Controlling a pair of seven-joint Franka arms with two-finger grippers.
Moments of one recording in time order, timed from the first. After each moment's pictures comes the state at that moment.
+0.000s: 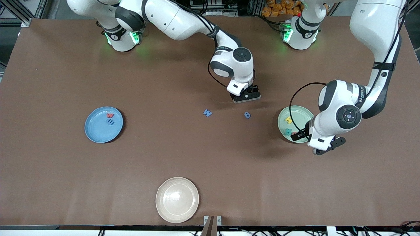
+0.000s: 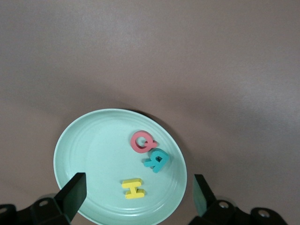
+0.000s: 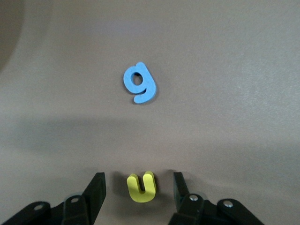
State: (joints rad) left arm 0.04 0.47 -0.27 -1.76 0.14 2.09 -0.73; right arm 0.92 1.03 0.20 -1.17 -0.25 2.35 1.03
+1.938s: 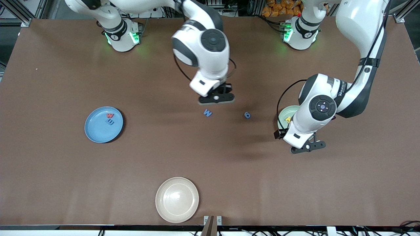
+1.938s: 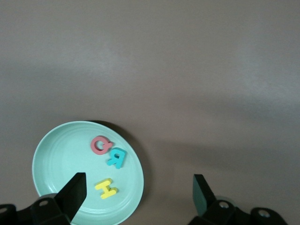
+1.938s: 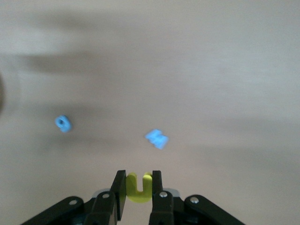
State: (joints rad) left arm -0.10 0.49 -0.28 -1.65 0.21 2.07 -0.62; right arm 0.55 0.53 0.30 -1.28 -0.12 1.75 0.72
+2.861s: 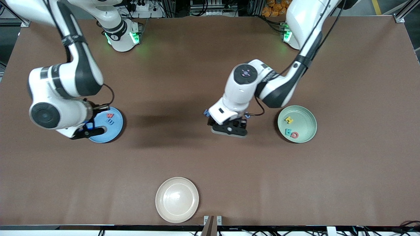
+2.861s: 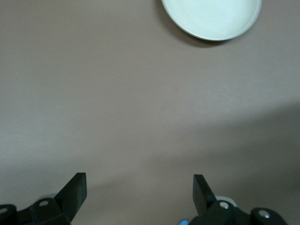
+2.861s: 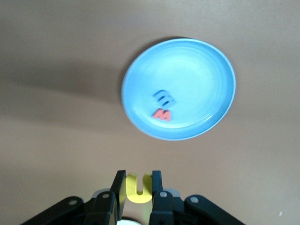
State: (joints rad) left arm -0.48 0.64 -0.28 -1.50 0.26 2.39 -0.68; right arm 0.00 0.37 0.10 -1.69 -0.11 1.62 -0.13
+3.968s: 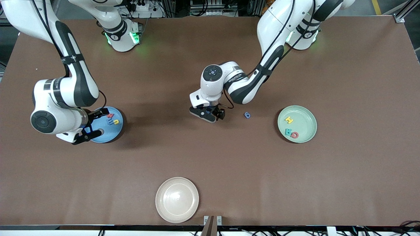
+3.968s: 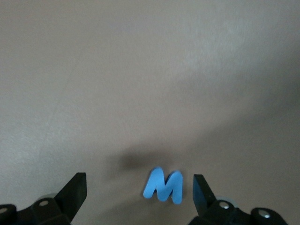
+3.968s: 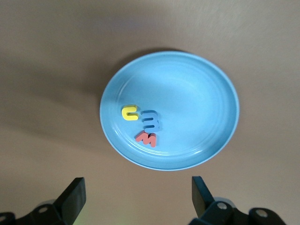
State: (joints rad) left arm -0.61 0.77 -0.28 -1.60 0.33 2.44 -0.57; right arm 0.00 0.36 0.06 -1.80 -0.11 1.81 -0.27
